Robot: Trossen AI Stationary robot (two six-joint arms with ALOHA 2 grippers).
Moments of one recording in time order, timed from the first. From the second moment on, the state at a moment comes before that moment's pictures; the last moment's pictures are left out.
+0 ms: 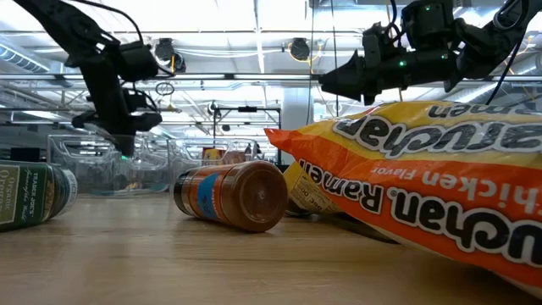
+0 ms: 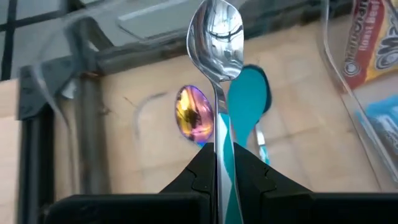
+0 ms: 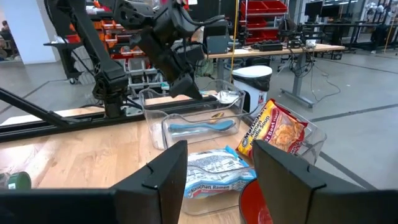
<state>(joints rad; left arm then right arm) 0.79 1.12 0.61 -0.46 -0.35 -0.41 -0.36 1.24 0.44 0.80 -0.08 0.04</state>
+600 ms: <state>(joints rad) 0.76 1.32 0.61 -0.39 -0.31 -0.41 -0.36 1.24 0.44 0.76 -0.08 0.04</state>
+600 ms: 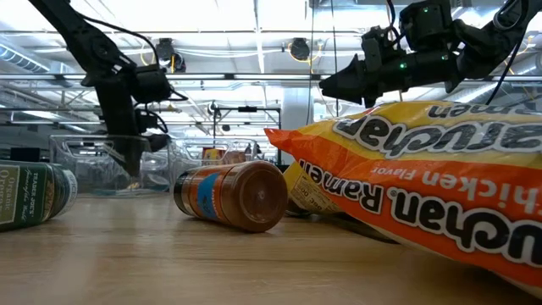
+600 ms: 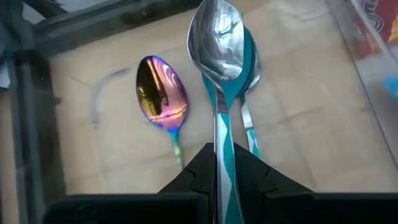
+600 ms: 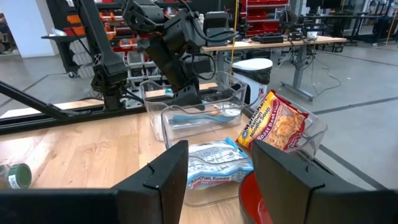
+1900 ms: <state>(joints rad) 0.76 1.33 0.65 -0.43 -0.26 -0.35 -0.36 1.24 0.44 0.75 -0.08 0.04</state>
